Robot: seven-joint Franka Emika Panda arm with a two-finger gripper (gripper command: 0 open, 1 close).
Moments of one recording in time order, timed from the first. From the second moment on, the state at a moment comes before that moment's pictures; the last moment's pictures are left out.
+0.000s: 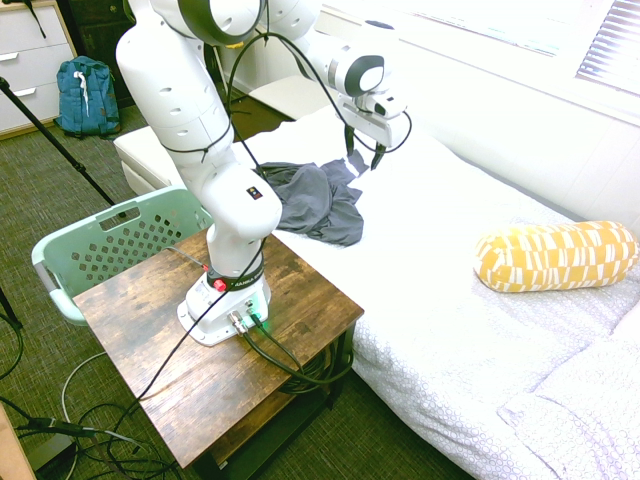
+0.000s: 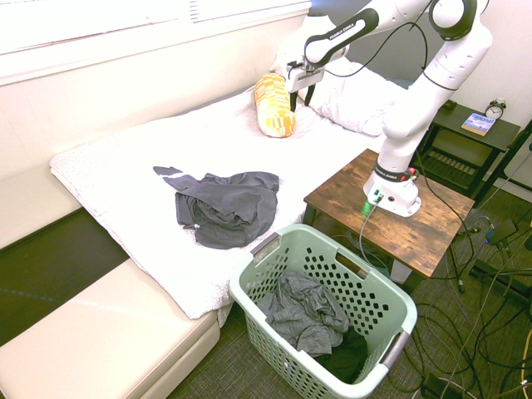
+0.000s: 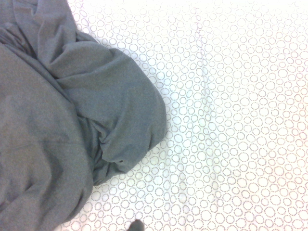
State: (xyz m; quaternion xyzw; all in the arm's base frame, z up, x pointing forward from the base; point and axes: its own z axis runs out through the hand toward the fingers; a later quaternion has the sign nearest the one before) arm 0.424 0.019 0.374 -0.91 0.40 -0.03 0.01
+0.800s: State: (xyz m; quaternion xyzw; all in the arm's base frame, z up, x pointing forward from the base) arm 0.484 0.184 0.282 -0.96 0.28 -0.07 0.00
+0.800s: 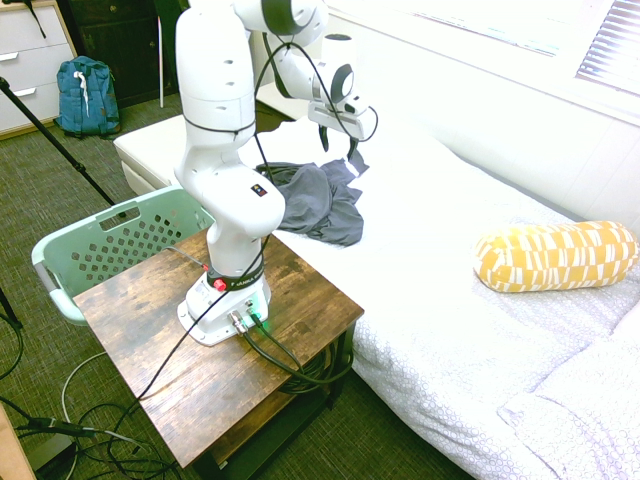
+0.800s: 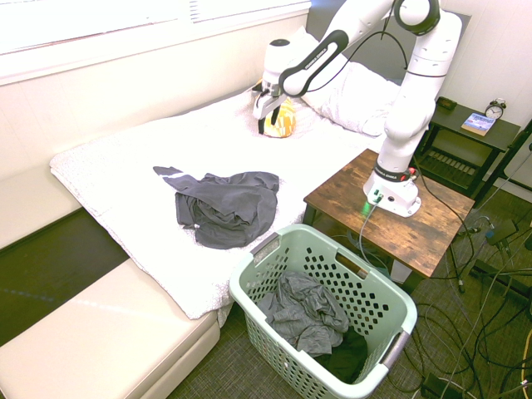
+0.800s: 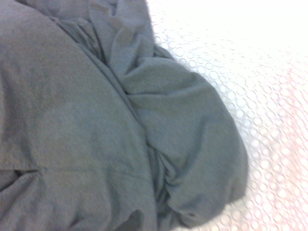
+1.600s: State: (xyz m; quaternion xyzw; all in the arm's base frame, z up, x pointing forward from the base) arm 0.595 0.285 0.028 -0.99 0.14 -0.03 0.03
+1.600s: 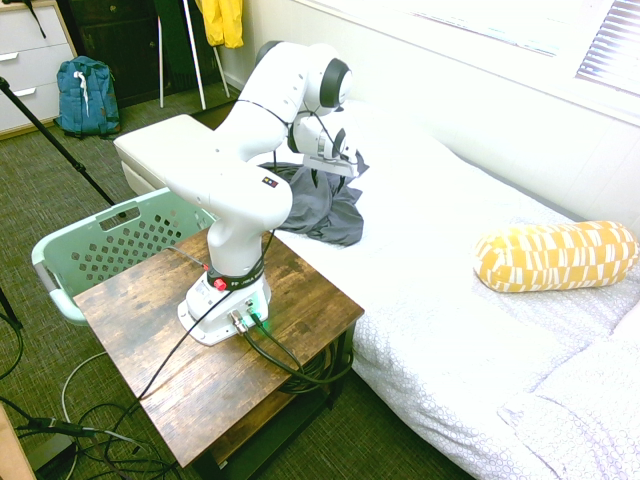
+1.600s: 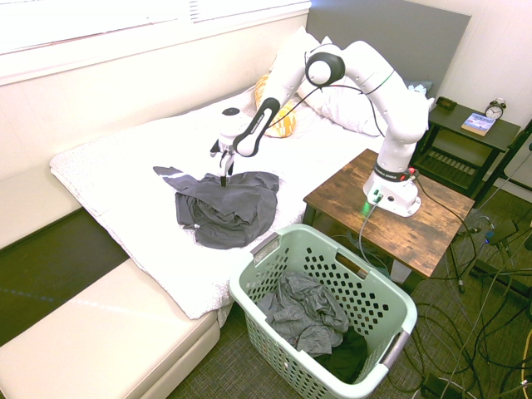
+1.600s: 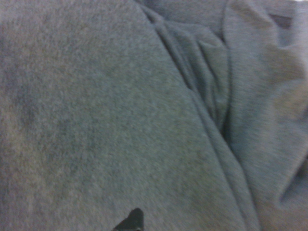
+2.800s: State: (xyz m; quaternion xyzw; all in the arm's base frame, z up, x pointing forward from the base) arm 0.565 0.316 -0.041 -1.00 0.08 -0.03 0.04
